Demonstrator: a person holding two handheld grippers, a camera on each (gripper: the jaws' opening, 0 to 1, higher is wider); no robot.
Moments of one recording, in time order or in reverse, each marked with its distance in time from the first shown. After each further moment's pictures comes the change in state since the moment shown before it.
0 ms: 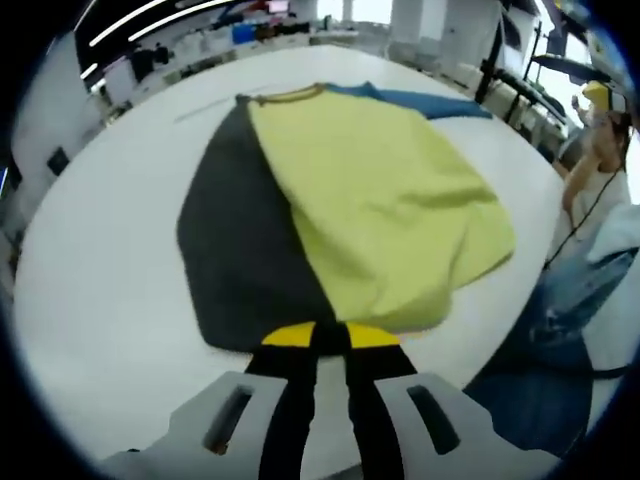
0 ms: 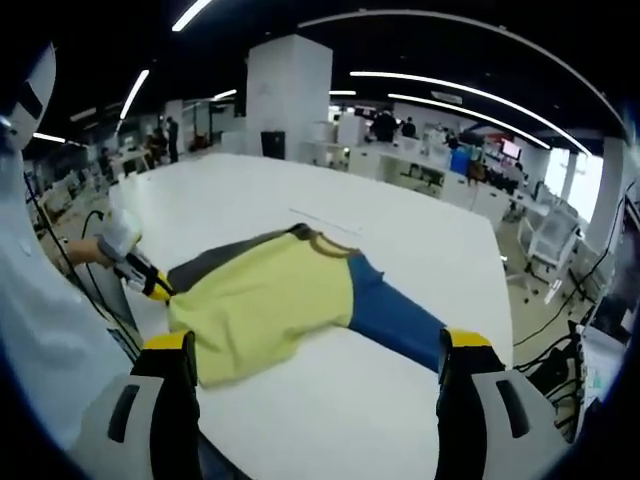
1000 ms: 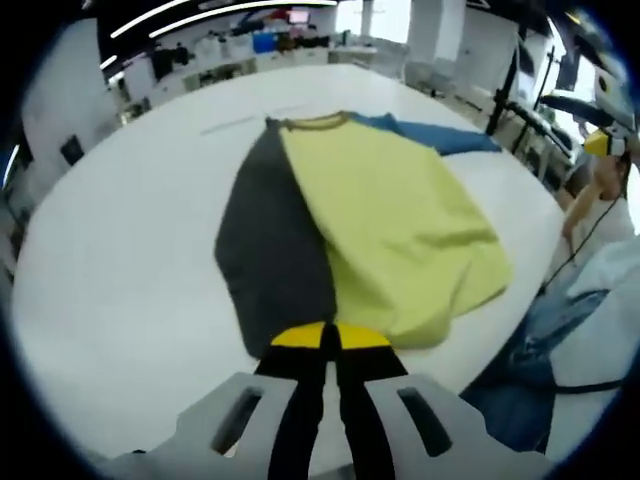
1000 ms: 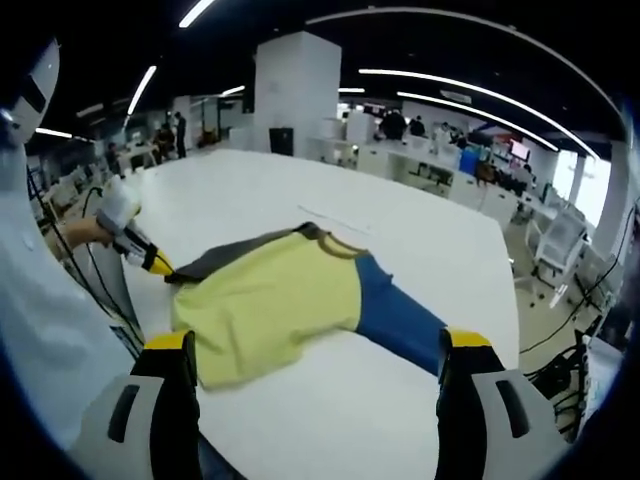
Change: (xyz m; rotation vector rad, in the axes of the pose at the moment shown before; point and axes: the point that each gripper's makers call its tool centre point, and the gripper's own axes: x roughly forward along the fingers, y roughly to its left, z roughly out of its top) left arm -0.037 0.023 0.028 -0.081 -0.076 0.022; right arm 0.011 0.006 0.006 -0.022 0.012 0.037
